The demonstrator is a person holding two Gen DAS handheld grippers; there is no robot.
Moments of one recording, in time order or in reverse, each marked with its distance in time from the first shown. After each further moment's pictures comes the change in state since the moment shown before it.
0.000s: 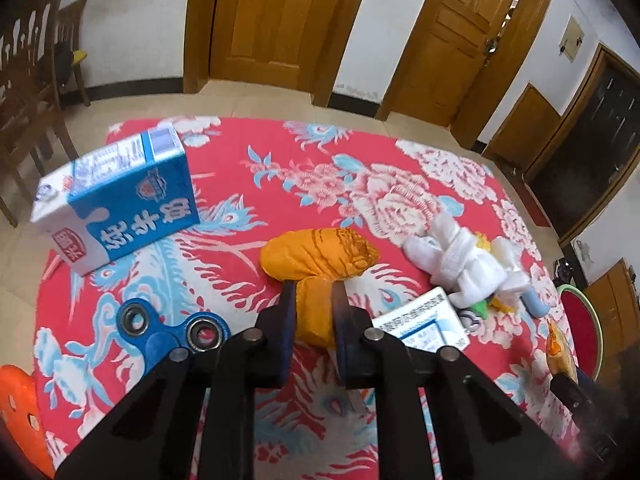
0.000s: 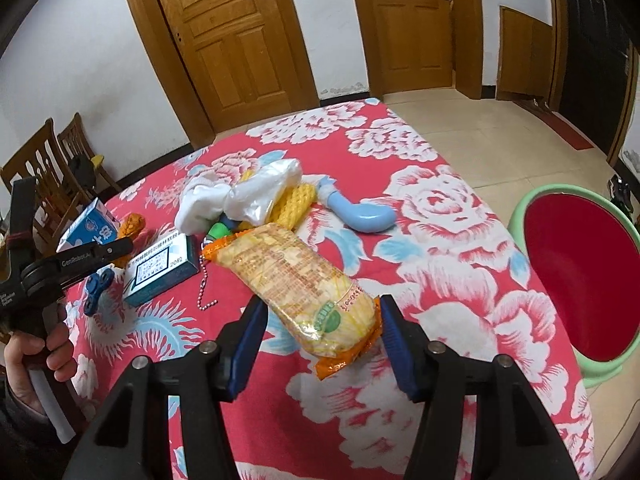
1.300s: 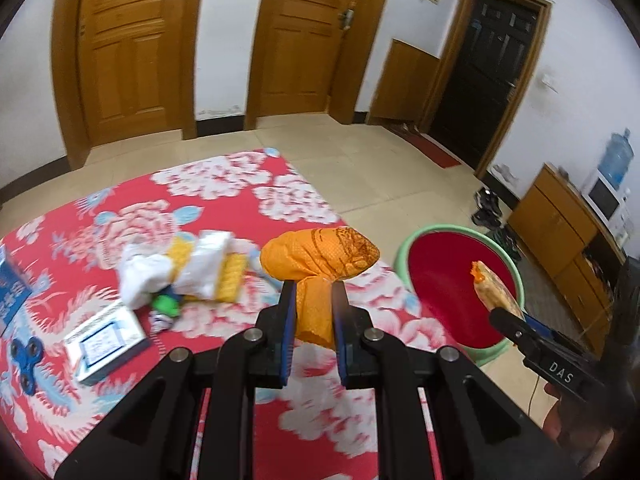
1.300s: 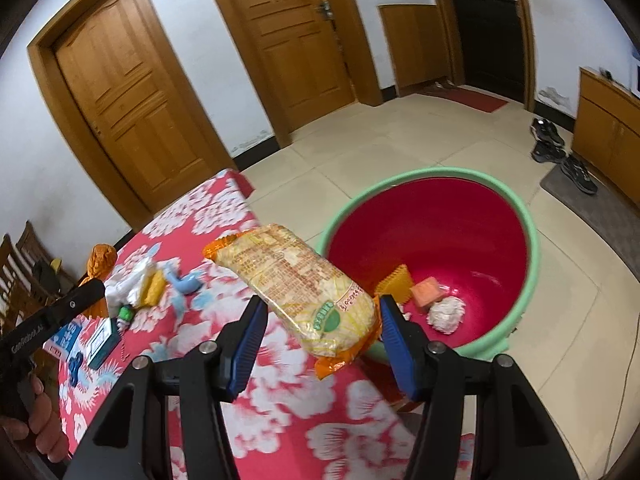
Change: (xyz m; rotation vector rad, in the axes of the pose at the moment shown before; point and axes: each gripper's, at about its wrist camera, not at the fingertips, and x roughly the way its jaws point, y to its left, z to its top) left arm -0.048 -0.232 -0.045 0.372 -0.013 -0.268; right arm -0.089 -0.165 -0.017 0.320 -0.151 -0.155
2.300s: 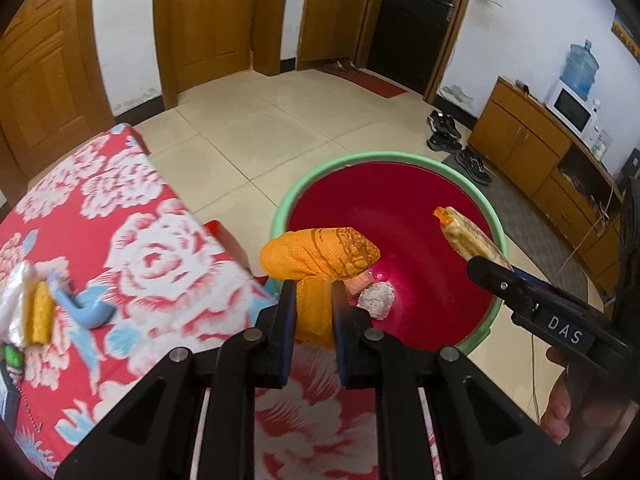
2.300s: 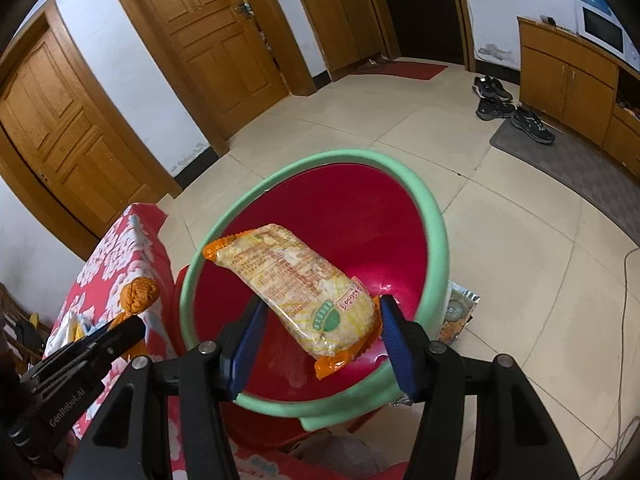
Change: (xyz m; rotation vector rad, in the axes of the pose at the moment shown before) left arm 0.118 -0.129 -0.015 0.228 0.186 -0.119; right arm 0.038 -0.110 0.017 0.186 0.032 -0.115
